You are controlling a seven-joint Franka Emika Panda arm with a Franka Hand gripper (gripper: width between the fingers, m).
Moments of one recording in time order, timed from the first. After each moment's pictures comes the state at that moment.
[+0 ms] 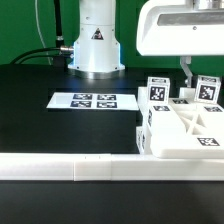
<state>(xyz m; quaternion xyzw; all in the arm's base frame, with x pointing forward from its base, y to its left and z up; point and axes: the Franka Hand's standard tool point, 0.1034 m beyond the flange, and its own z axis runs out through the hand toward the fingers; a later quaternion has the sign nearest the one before) 0.633 0.125 0.118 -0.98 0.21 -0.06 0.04</state>
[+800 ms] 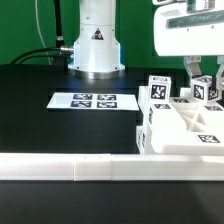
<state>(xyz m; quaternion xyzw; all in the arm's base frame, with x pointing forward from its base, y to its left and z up) 0.631 0.126 0.118 -0.83 0.55 -0.05 0.08</state>
